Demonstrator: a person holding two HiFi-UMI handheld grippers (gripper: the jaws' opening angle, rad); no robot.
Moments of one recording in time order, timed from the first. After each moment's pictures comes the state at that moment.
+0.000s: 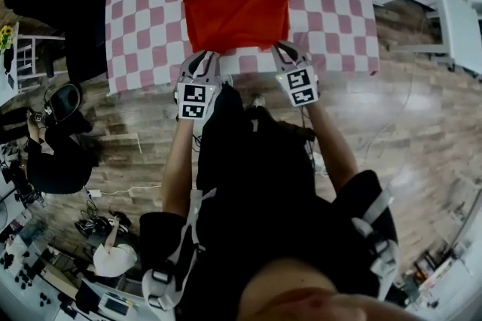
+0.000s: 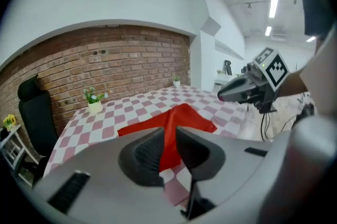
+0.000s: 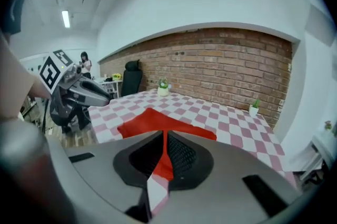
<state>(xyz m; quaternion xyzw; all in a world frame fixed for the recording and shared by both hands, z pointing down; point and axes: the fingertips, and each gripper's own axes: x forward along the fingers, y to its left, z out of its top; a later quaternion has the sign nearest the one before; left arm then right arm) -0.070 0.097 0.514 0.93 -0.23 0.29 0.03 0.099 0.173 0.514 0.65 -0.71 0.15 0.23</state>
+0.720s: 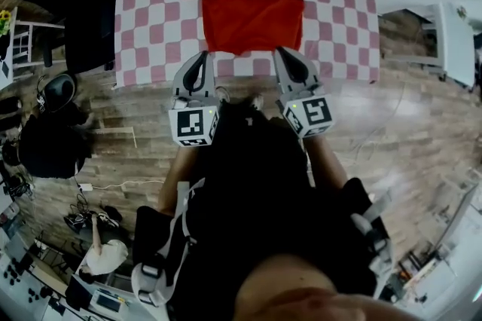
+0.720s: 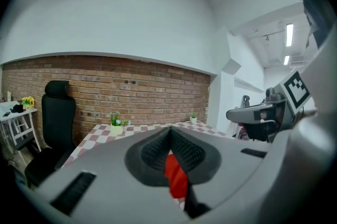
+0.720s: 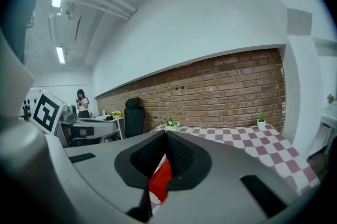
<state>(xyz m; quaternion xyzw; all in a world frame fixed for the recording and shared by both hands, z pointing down) -0.129 0.070 0.344 0.93 -0.34 0.11 0.07 0.013 0.143 0.335 0.67 -0.73 0.11 0.07</state>
